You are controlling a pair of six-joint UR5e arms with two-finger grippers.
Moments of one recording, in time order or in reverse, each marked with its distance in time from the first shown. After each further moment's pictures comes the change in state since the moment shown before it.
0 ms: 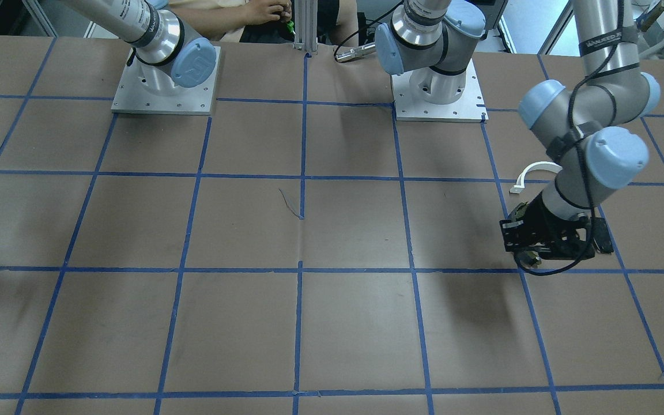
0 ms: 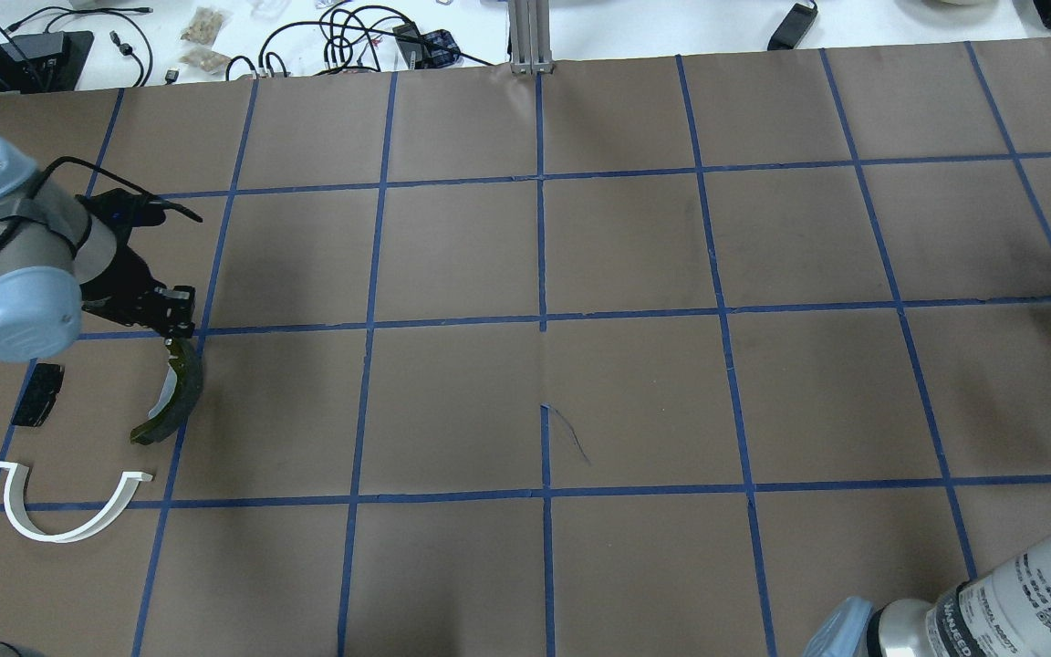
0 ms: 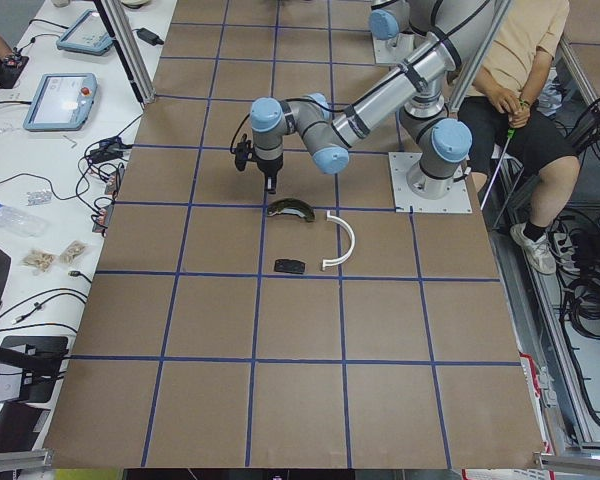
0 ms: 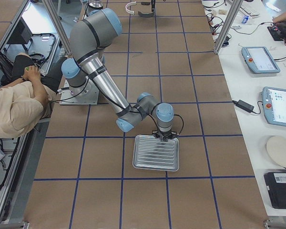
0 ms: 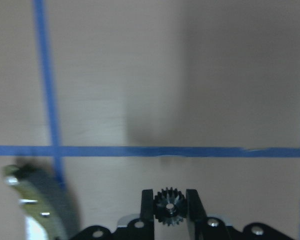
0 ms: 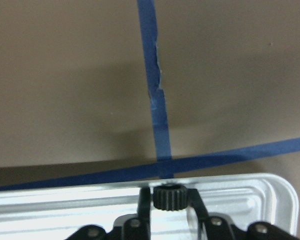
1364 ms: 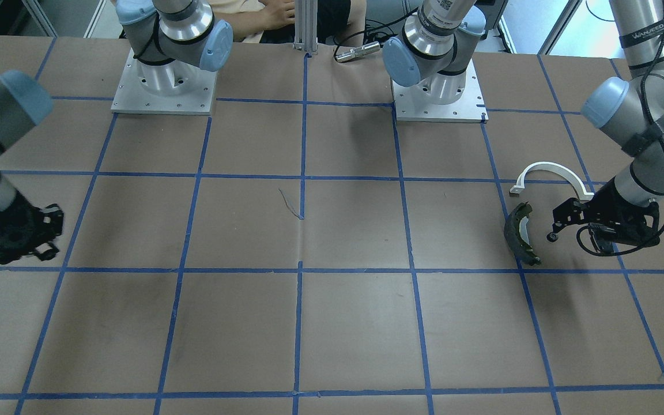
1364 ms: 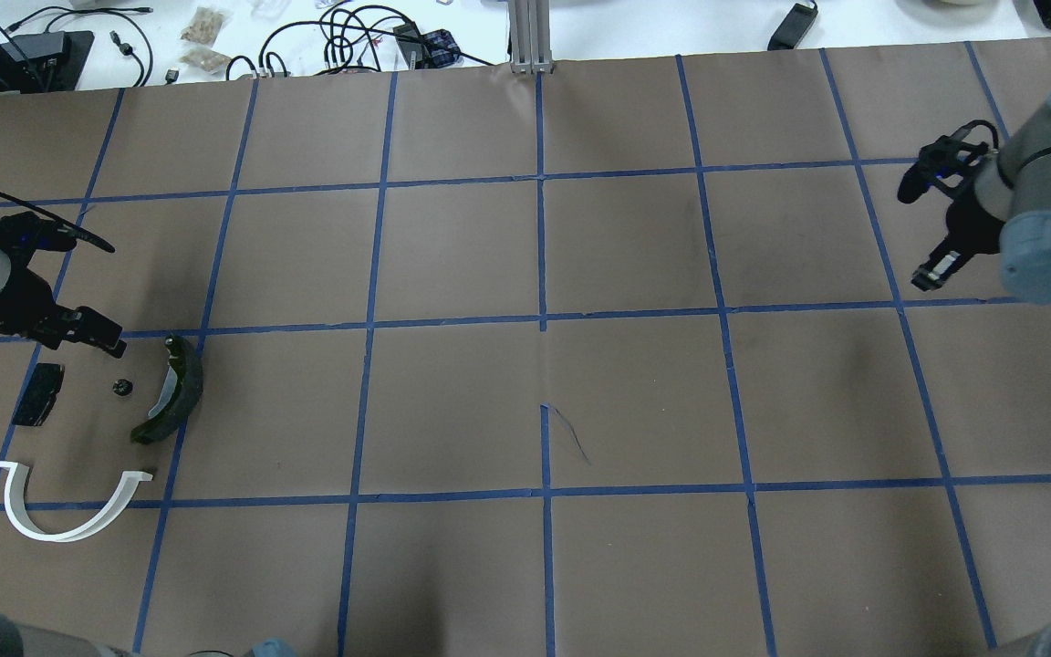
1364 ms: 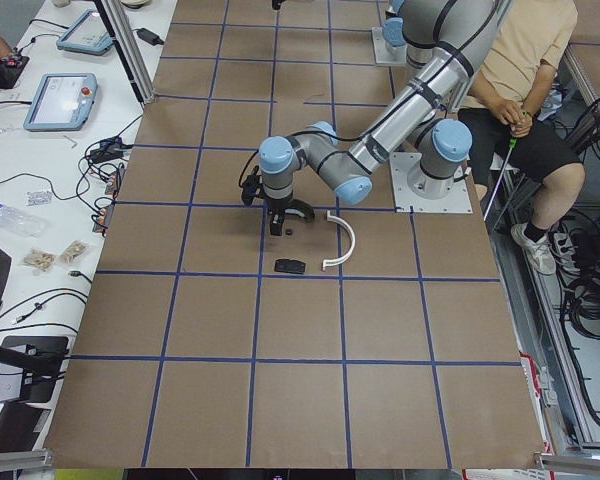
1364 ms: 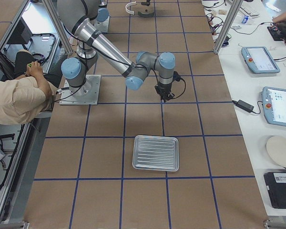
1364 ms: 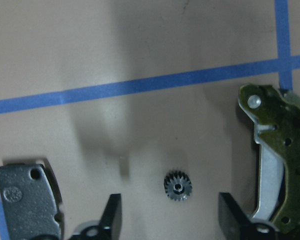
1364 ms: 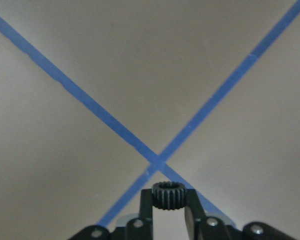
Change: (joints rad) left arm 0.107 0.014 0.044 -0.057 0.009 0.211; right arm 0.449 -0.316 0.256 0.096 -0.067 1.210
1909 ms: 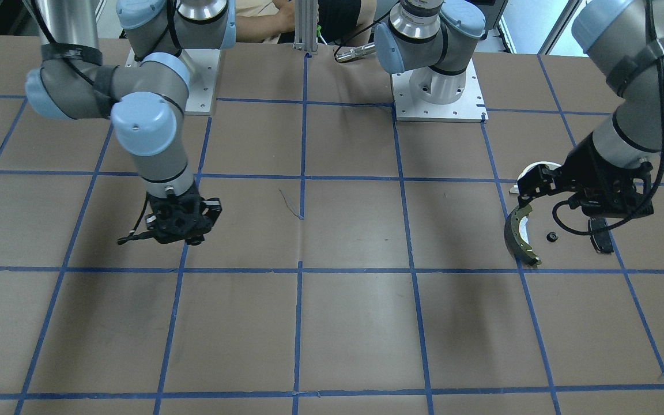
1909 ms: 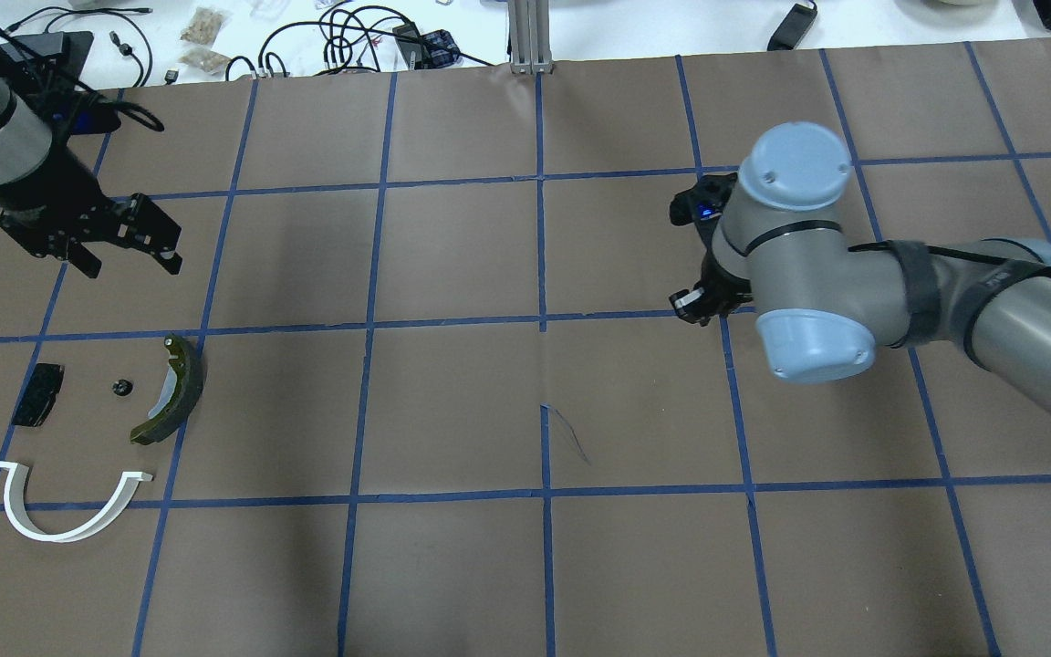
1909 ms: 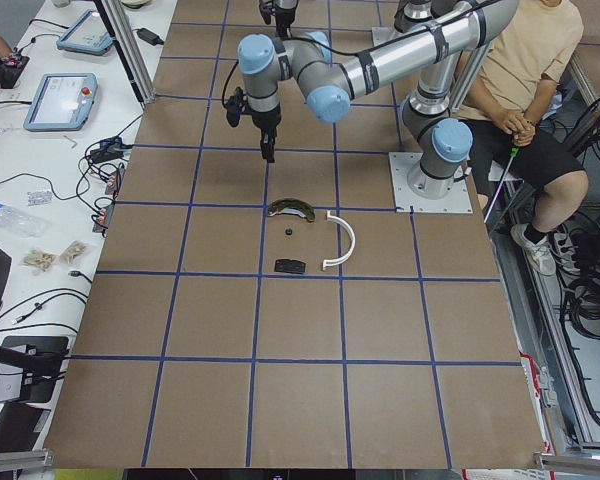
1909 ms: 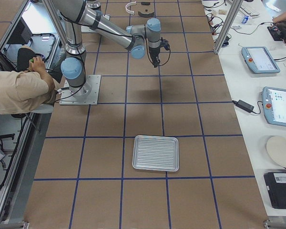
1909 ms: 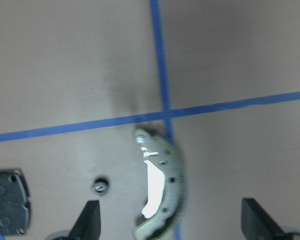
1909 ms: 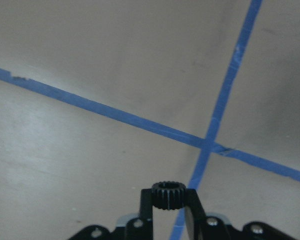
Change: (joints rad) left arm -0.308 0.157 0.260 -0.473 -0.002 -0.507; right arm 0.487 -0.014 0.044 -0.053 0.007 0.872
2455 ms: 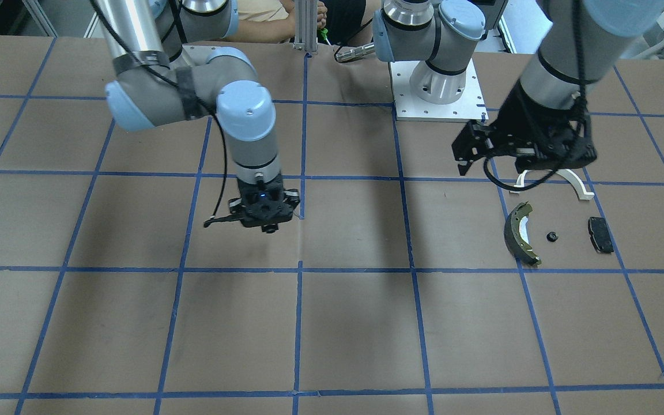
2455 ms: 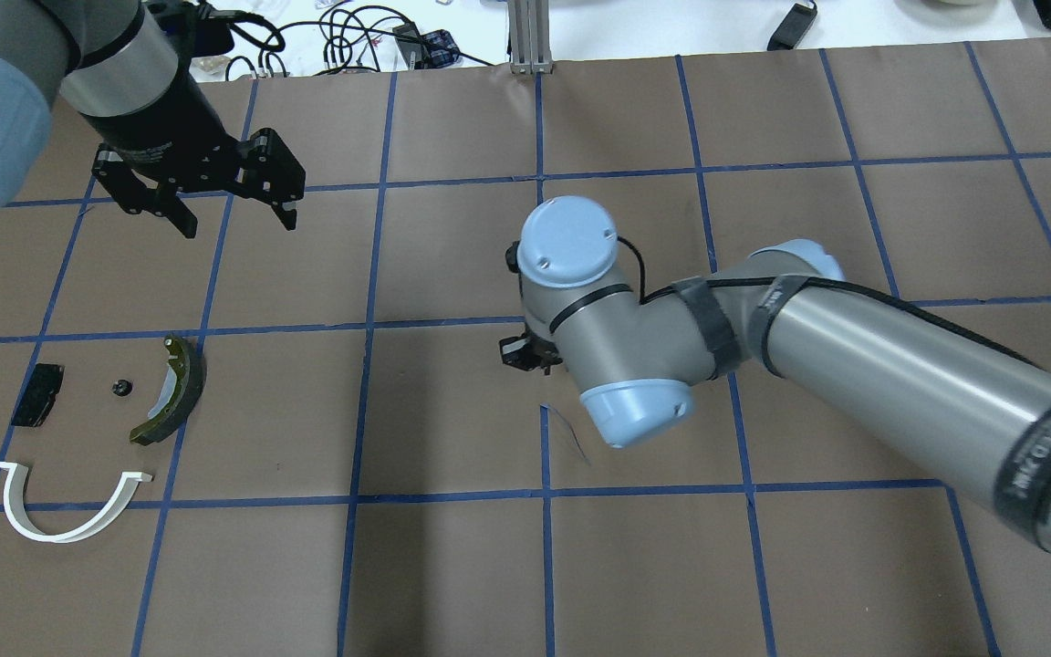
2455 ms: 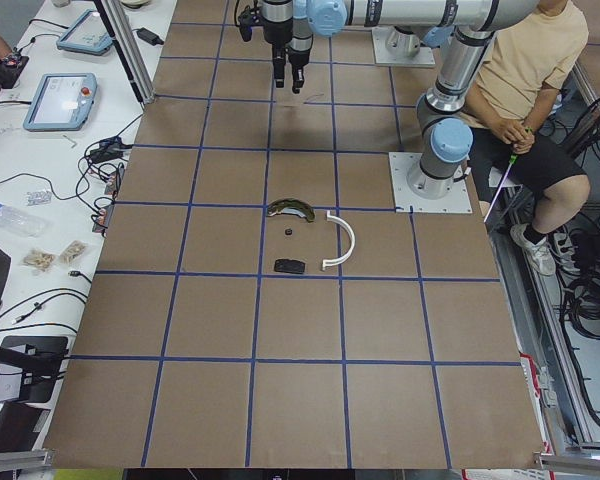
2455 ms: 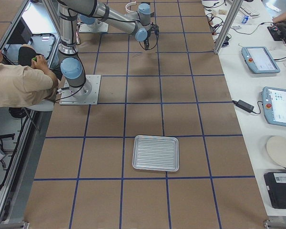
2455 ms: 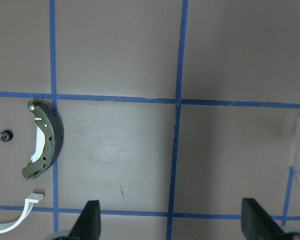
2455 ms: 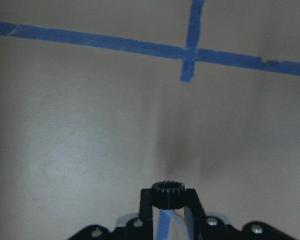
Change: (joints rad) left arm -0.290 0.075 0.098 -0.097 0.009 -0.295; right arm 0.356 0.153 -0.104 -0.019 0.023 0.521
